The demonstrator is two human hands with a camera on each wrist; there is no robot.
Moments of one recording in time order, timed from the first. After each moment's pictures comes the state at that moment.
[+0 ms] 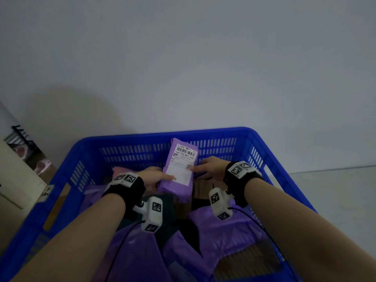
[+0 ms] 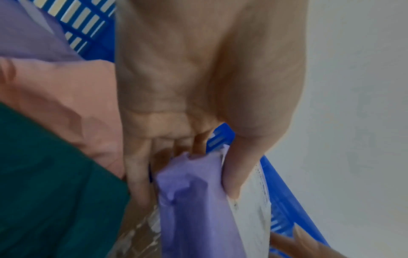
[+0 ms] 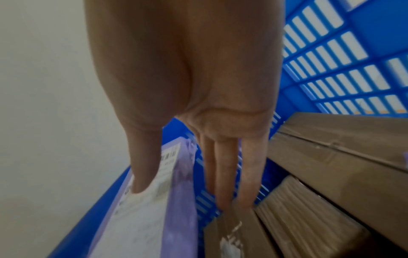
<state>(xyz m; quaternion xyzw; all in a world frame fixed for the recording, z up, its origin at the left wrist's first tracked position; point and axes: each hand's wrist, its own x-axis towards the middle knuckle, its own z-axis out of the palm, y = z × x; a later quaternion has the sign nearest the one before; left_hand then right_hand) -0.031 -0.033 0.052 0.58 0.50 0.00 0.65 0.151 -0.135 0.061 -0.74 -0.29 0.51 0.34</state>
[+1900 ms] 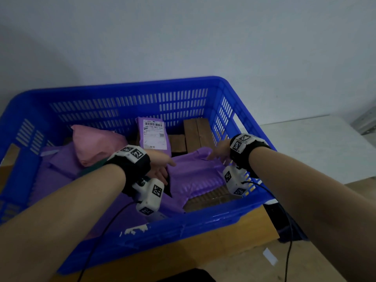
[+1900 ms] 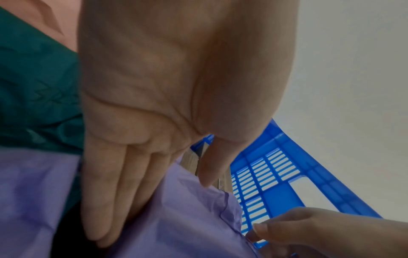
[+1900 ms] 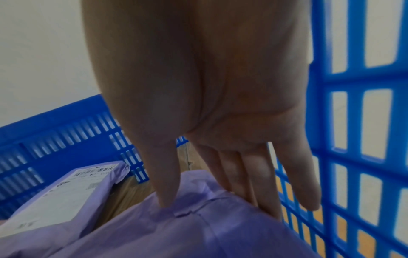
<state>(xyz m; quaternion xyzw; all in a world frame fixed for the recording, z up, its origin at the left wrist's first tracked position) 0.003 -0.129 0.016 0.56 0.46 -0.32 0.61 0.180 -0.254 0.028 -0.86 -0.25 0.43 -0.01</state>
